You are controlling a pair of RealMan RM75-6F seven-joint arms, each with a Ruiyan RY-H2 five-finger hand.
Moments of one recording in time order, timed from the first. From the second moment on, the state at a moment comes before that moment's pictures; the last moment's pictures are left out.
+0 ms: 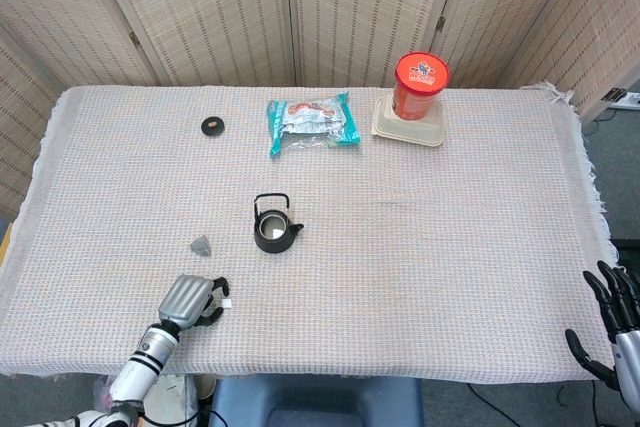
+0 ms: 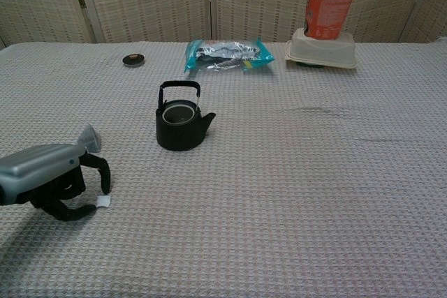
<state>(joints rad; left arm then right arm) -0.45 -1.56 -0.04 -1.54 1.23 1.02 0.36 -0.13 -1.10 -0.01 -1.56 -1.75 1.81 0.08</state>
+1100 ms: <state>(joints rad) -0.47 -1.60 -0.02 -1.53 1.22 1.04 0.39 -0.13 -1.09 -0.02 -1.56 -1.77 1.81 0.08</state>
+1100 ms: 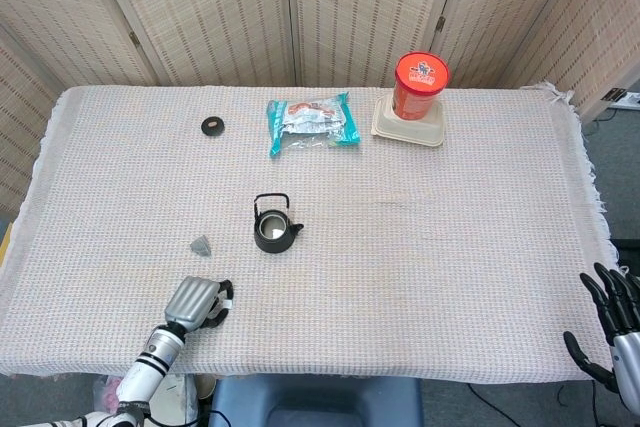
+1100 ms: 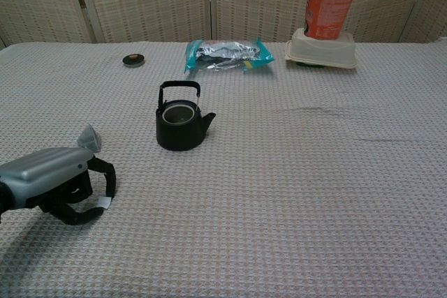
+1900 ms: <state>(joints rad) -0.47 -1.62 -0.03 -1.49 1.26 1.05 0.32 -0.13 -1.09 -0.02 -1.56 -1.76 1.81 0.08</state>
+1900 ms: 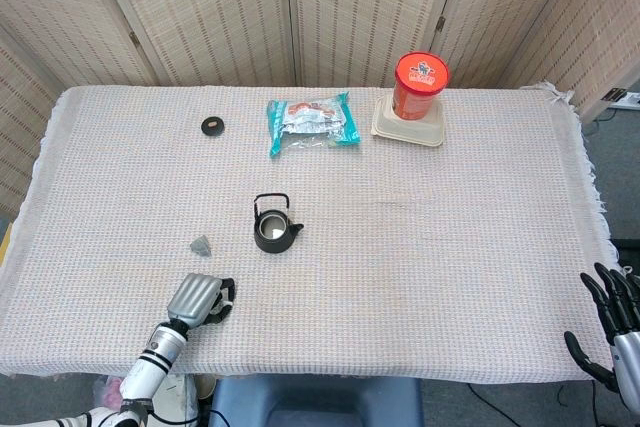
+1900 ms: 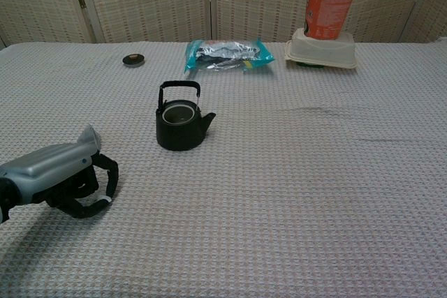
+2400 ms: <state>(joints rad) -0.47 -1.55 -0.05 -1.55 1.27 1.08 0.33 -0.14 -1.09 -0.02 -1.56 -1.76 1.81 0.09</state>
